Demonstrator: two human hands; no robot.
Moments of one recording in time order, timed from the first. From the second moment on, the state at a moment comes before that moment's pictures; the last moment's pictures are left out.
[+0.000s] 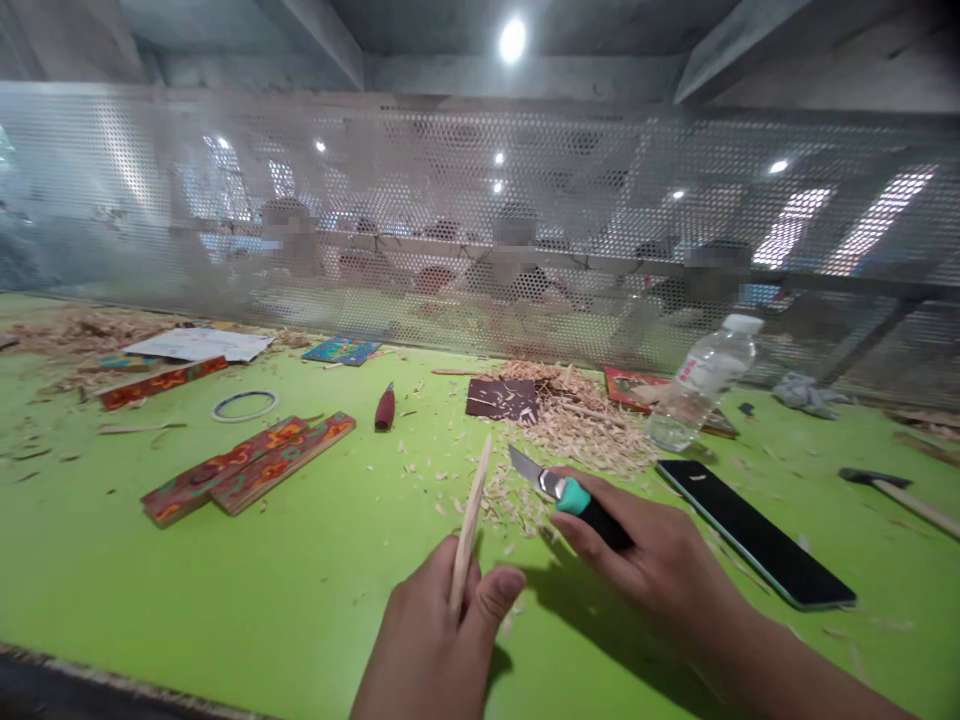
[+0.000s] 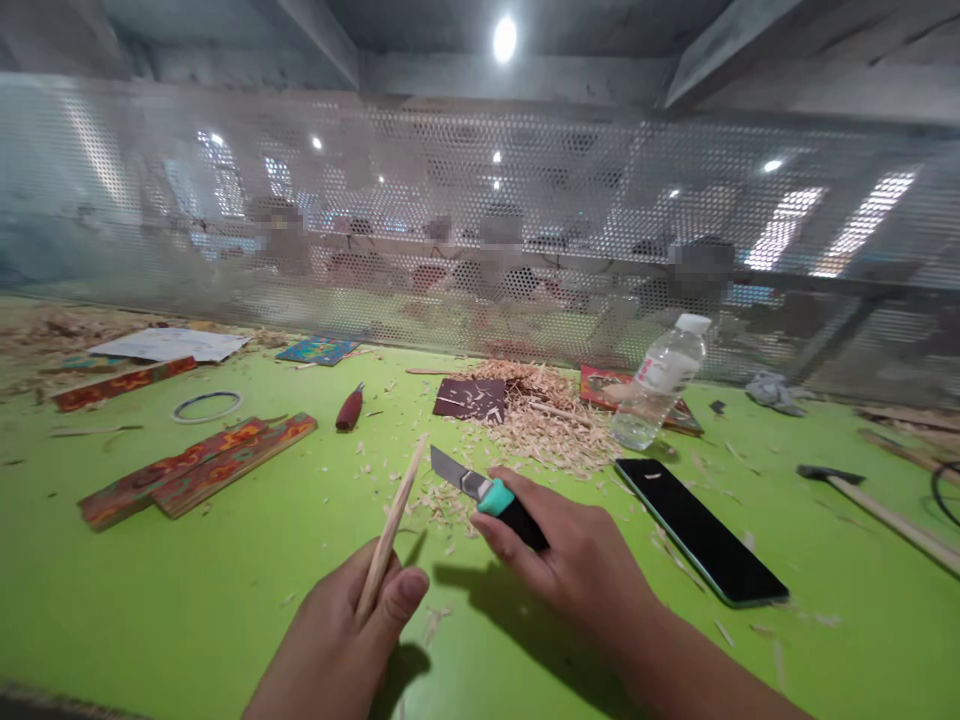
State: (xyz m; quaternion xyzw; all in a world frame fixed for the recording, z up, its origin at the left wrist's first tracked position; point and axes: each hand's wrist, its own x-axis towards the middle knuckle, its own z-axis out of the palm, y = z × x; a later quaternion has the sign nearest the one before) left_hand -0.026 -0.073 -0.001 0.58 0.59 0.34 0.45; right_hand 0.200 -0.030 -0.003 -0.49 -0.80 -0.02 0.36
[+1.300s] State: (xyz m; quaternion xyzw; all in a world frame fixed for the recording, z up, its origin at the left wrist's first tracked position) left_hand -0.024 -0.078 -0.001 0.65 0.56 0.30 0.43; right_hand 0.191 -0.038 0.012 -0.37 -0.90 0.08 0.22
